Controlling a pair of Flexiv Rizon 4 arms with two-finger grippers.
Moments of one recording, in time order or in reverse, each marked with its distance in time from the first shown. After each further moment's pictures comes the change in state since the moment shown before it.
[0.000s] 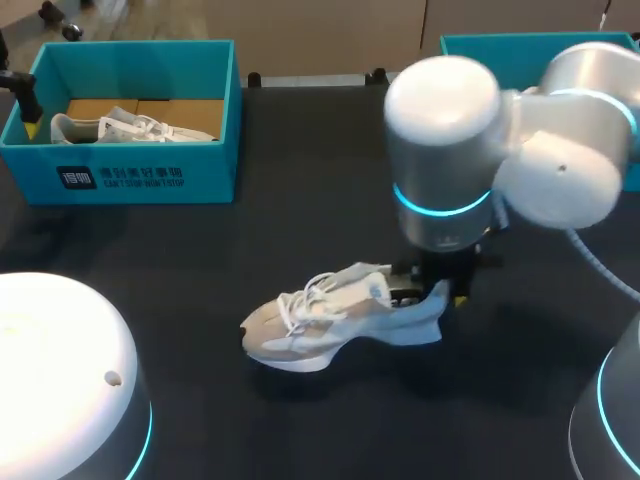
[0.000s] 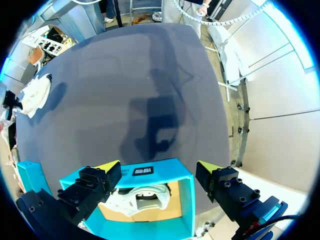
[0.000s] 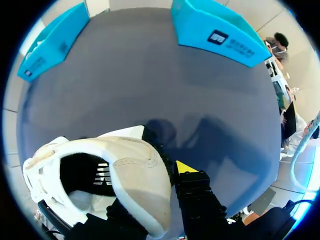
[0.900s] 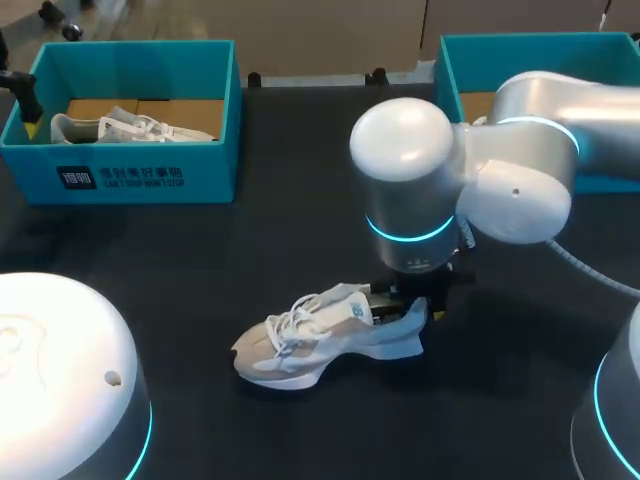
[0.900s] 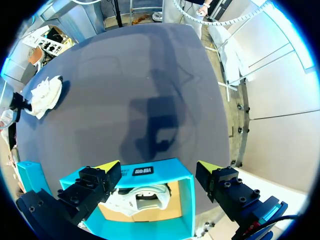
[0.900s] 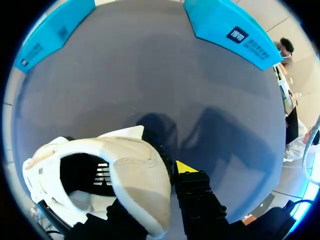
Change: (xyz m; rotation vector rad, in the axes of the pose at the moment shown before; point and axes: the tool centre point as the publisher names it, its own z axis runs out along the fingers) left arm 0.000 0.000 0.000 0.000 0.000 0.000; right arm 0.025 0.004 0.047 0.007 -0.021 -0.032
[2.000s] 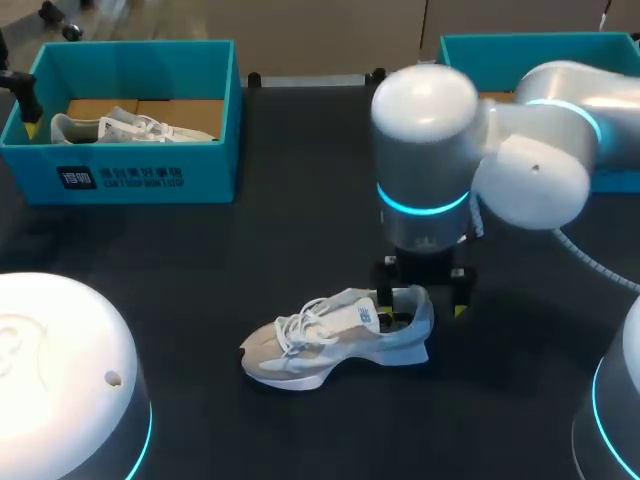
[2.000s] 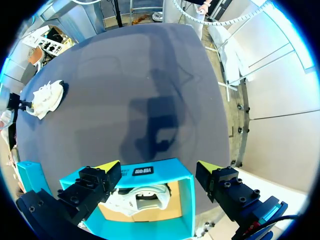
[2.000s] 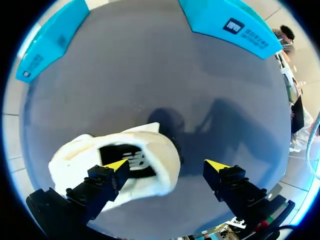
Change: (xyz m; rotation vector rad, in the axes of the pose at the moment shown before) left arm 0.000 0.000 0.000 0.000 0.000 0.000; right arm 0.005 -0.005 -0.034 0.067 0.092 0.054
